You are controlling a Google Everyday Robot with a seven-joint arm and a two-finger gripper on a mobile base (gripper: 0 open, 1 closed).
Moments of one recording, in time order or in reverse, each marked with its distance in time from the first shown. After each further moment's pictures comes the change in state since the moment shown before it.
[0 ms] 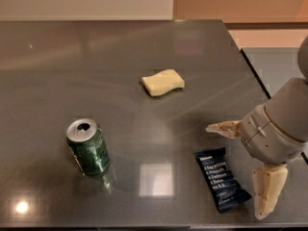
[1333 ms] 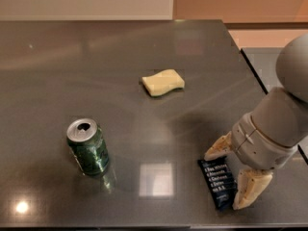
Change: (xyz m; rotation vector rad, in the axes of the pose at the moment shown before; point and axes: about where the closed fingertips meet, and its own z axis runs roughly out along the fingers) arm -0.002 0.005 0.023 -0.060 0.019 -0.002
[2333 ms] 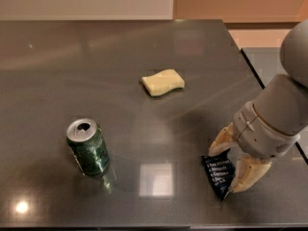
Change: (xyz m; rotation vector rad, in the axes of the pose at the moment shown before) arm 0.002 -0.012 -0.018 0.029 0.012 0.044
